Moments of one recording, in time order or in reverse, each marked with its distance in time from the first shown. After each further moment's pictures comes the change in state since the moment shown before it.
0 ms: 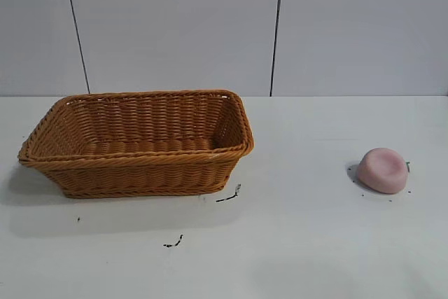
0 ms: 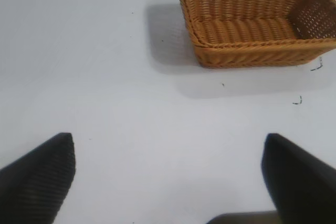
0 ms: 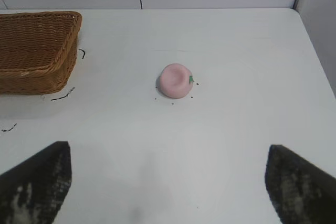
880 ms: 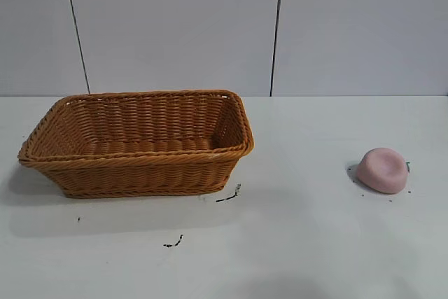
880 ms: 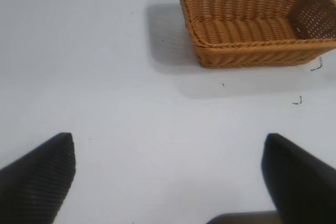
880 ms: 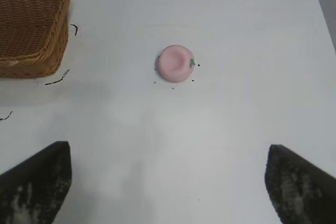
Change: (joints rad) left arm 0.000 0.000 0.000 0.000 0.000 0.000; right arm 0.000 0.591 -0.214 0.006 -0.082 0.000
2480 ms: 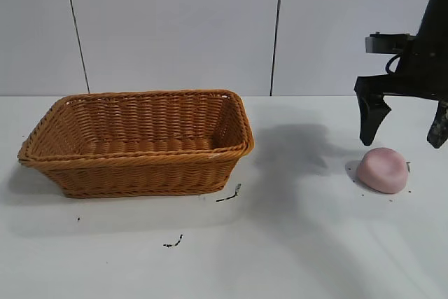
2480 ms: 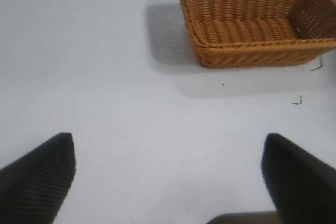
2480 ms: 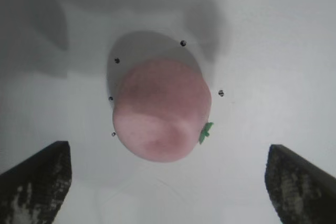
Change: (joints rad) left arm 0.000 0.000 0.000 0.000 0.000 0.000; right arm 0.012 1.473 -0.759 -0.001 0.016 -0.042
